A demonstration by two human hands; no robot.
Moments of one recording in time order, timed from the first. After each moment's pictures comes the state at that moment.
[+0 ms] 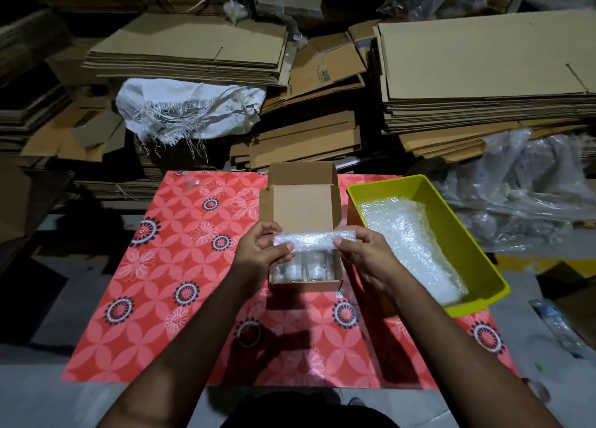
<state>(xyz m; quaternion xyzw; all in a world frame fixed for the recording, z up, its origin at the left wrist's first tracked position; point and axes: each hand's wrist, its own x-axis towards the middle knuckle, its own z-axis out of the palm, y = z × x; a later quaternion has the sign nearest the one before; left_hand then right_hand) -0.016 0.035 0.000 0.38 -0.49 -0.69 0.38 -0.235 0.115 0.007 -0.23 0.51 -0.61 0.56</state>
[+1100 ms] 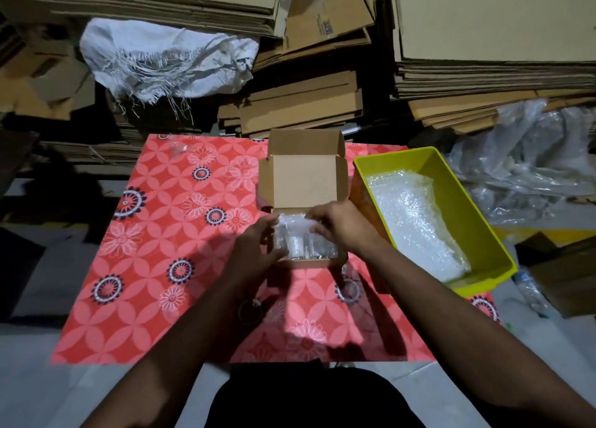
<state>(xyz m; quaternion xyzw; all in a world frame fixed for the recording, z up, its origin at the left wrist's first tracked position) 0.015 0.011 -0.088 0.45 -0.75 -0.43 0.24 -0.218 0.057 -0.017 -0.72 0.65 -0.17 0.16</state>
